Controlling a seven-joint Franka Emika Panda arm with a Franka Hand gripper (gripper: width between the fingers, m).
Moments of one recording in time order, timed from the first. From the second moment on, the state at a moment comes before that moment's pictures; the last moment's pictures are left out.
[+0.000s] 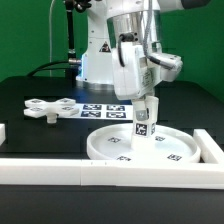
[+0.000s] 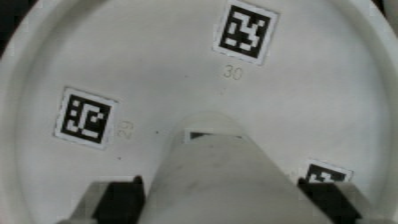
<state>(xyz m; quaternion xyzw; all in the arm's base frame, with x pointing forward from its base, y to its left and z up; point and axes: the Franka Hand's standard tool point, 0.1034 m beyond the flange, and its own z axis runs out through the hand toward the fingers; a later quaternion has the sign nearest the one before) 0.557 0.040 0.063 -0.55 0.83 0.03 0.11</state>
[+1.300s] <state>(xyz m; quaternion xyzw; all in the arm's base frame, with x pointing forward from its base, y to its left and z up) 0.548 0.025 0.107 -0.72 0.68 0.01 0.13</state>
